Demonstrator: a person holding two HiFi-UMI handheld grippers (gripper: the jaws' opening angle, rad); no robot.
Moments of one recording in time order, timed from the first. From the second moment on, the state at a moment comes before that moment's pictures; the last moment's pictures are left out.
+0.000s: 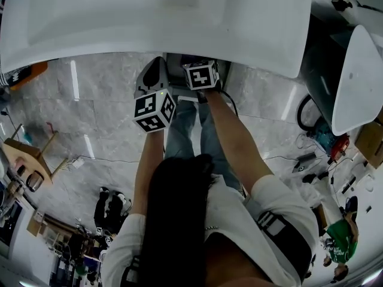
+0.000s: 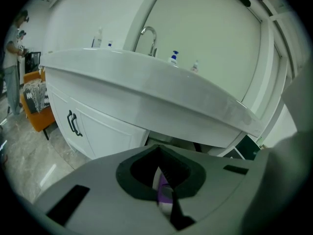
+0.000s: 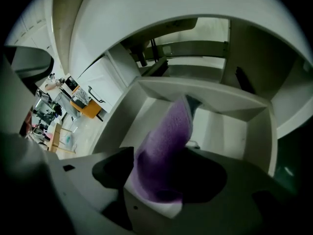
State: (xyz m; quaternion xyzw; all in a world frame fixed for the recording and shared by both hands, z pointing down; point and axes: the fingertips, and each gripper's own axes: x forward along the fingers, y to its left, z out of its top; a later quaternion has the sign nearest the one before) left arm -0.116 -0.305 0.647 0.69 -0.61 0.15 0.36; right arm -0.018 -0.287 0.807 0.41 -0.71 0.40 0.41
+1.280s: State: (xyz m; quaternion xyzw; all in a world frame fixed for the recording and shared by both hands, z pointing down) left arm -0.117 -0.285 0.632 0.70 -0.59 0.16 0.36; right arm 0.008 -0.284 0.731 0.46 -0.71 0.40 0.36
